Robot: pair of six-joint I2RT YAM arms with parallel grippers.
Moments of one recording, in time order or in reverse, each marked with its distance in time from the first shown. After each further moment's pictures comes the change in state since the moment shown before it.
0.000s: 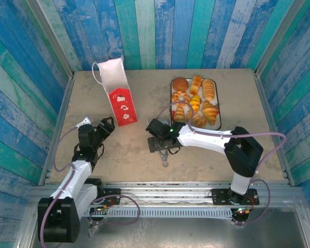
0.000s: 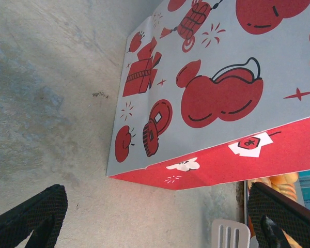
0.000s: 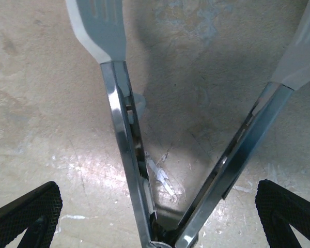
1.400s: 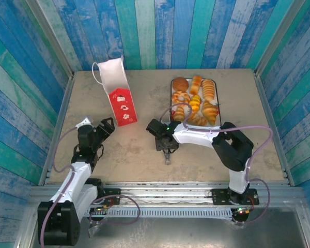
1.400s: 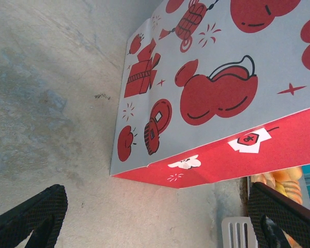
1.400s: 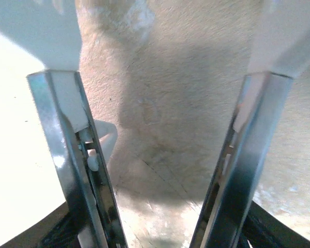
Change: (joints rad) left arm 0.000 -0.045 0.000 -0.042 -0.012 0.036; right arm -0.046 0.079 -0.006 -0.002 0.035 0.074
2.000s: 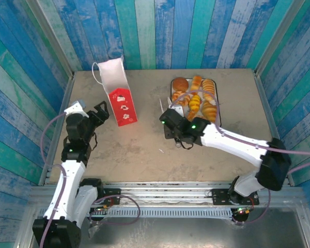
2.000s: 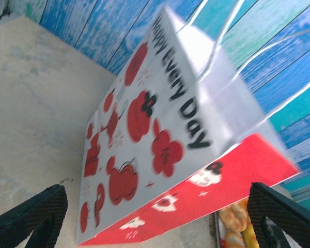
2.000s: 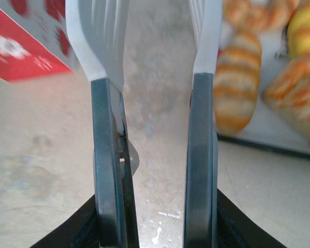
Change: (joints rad) left arm 0.000 -0.072 0.345 -0.236 -0.036 0.155; right arm -0.003 -0.425 -0.046 0.025 0.192 -0.159
